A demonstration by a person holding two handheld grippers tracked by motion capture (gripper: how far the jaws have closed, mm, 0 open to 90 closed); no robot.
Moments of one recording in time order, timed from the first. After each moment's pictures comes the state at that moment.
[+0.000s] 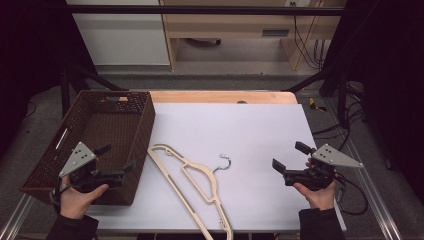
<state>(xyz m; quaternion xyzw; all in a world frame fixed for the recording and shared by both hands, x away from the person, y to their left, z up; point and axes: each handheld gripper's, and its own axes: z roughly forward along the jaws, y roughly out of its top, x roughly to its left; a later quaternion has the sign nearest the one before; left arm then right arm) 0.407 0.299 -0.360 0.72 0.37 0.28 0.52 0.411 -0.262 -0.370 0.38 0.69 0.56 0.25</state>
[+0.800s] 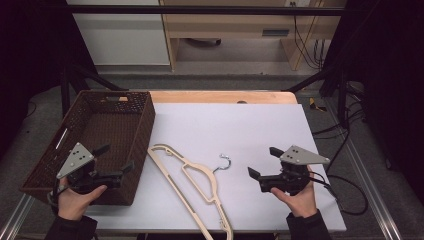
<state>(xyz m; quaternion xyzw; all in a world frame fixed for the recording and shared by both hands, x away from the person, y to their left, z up) 0.404 0.300 -0.358 0.72 0.37 0.28 0.52 0.405 -0.198 -0.360 0.35 0.76 0.50 0.22</state>
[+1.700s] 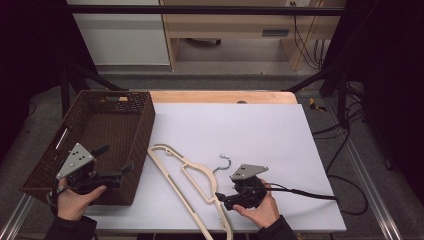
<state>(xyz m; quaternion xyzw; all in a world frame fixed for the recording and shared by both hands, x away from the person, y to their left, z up) 0.403 0.301 -0.359 0.72 0.37 0.28 0.52 0.403 -0.114 -0.422 0.34 0.85 0.40 0.11</state>
